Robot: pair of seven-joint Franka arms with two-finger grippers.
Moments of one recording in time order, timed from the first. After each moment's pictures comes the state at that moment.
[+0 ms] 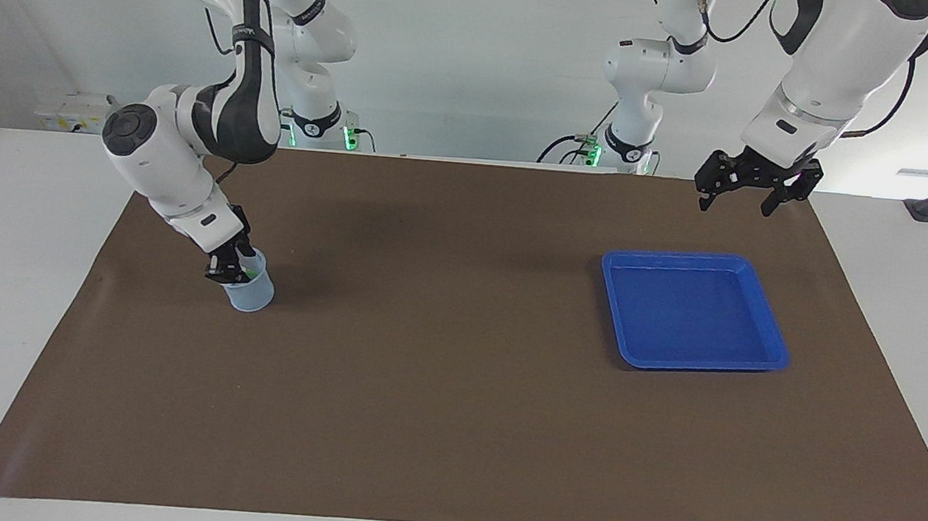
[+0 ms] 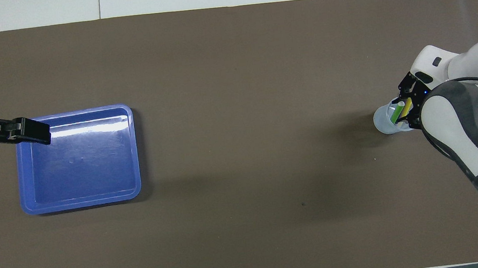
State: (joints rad) left arm -0.11 -0.02 -0.06 -1.59 0.03 1.53 -0.03; right arm -0.01 0.11 -0.05 -2.03 0.12 2.06 -1.71
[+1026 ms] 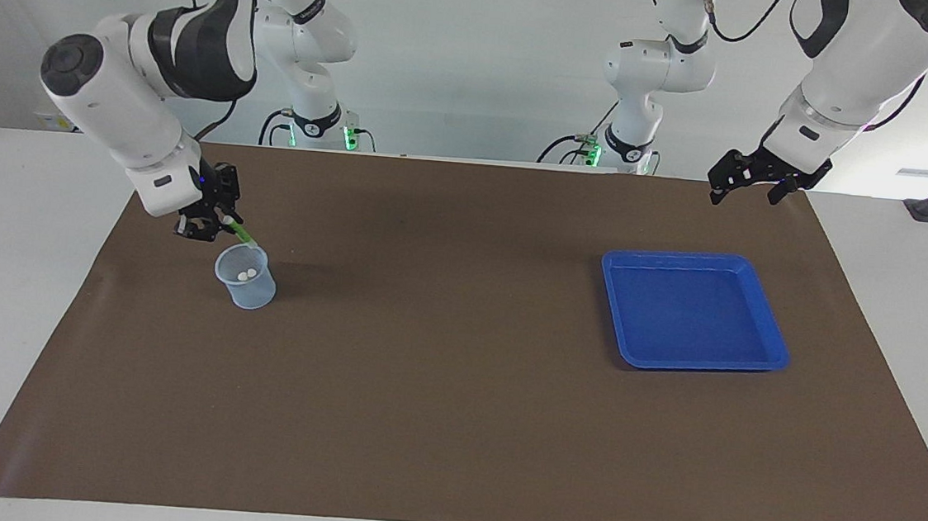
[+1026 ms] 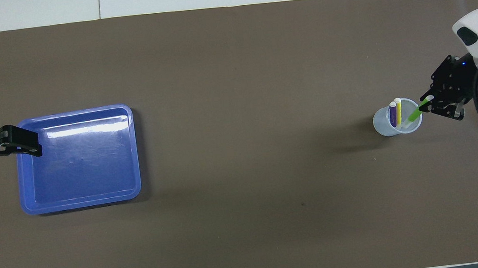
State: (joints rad) left arm -0.06 -0.04 -0.06 -1.62 -0.03 1.45 -0.19; right arm -0.02 0.07 -0.04 -1.72 0.13 1.63 -1.22
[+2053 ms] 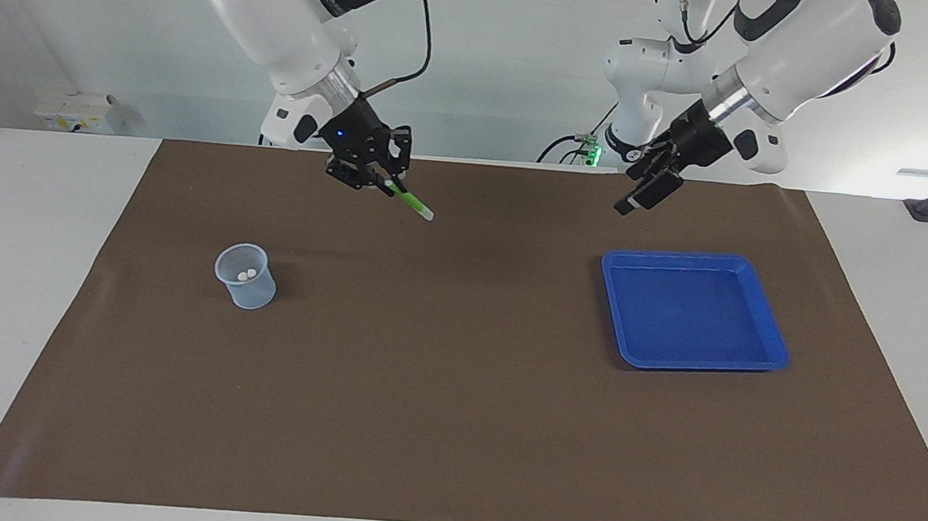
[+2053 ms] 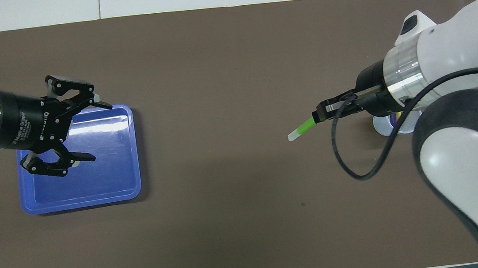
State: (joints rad) left arm -0.22 -0.04 -0.10 -1.68 -0.48 1.74 -1.45; right arm 0.22 -0.01 0.14 -1.75 0.43 1.91 0.23
